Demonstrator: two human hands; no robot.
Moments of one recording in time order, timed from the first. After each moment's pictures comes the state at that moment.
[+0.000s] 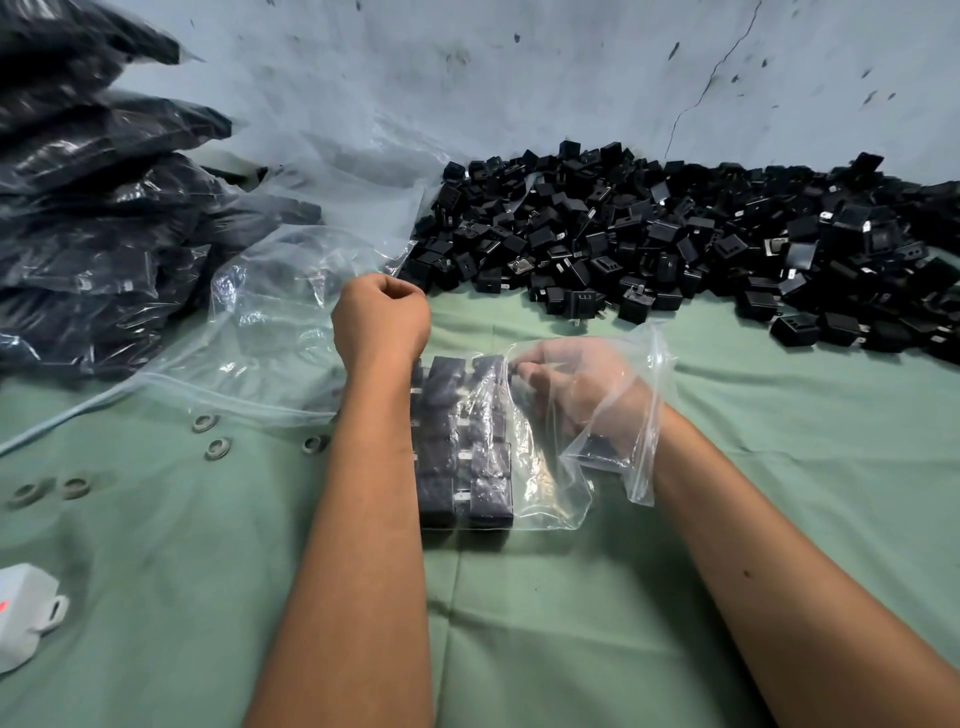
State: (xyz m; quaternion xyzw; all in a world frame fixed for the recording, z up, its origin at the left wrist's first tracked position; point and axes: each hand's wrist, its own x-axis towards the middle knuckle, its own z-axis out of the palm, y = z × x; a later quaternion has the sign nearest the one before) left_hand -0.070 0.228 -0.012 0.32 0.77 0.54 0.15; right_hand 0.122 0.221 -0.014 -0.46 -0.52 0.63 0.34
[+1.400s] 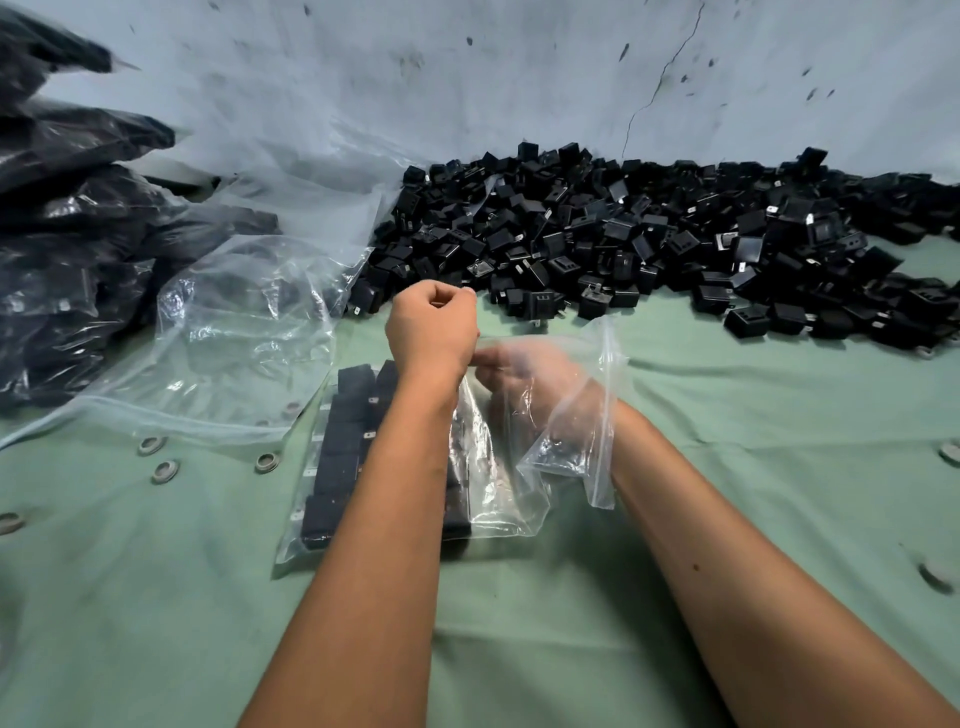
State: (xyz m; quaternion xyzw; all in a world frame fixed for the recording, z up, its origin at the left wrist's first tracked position) left_hand 0.007 0.242 -0.015 0.35 0.66 0.60 0.30; right_hand 0.123 0.229 -0.020 -0.43 -0.54 0.67 0.28
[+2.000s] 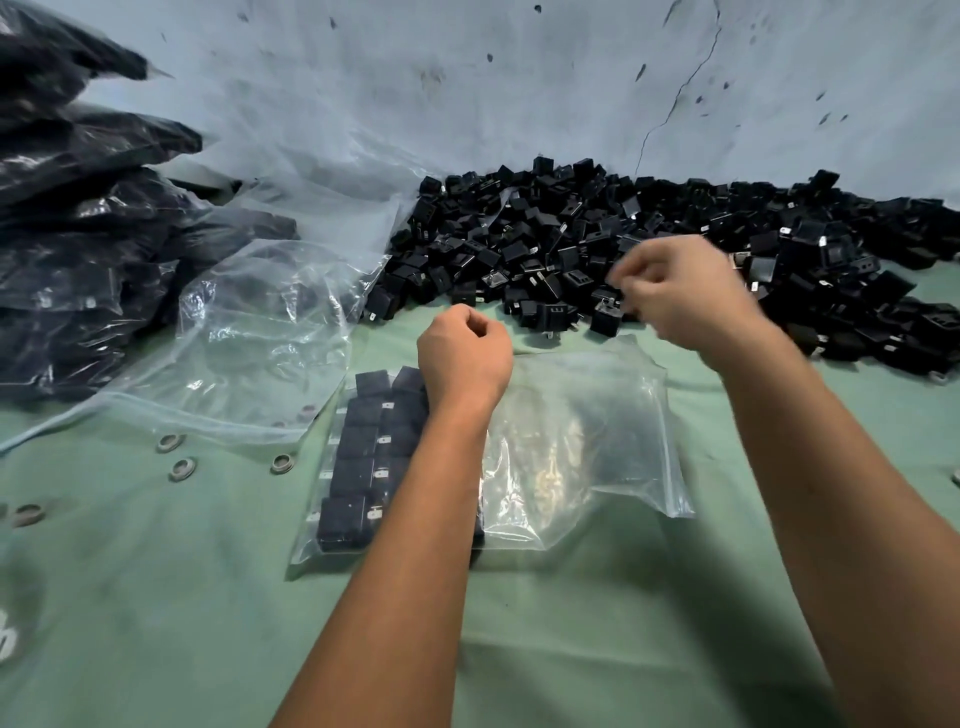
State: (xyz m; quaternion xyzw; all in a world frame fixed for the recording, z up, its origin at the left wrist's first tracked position) left_hand 0.019 0.239 -0.027 0.42 0.73 0.52 0.18; right_hand 0.212 0.297 0.035 -0.58 -0.72 0.18 0.32
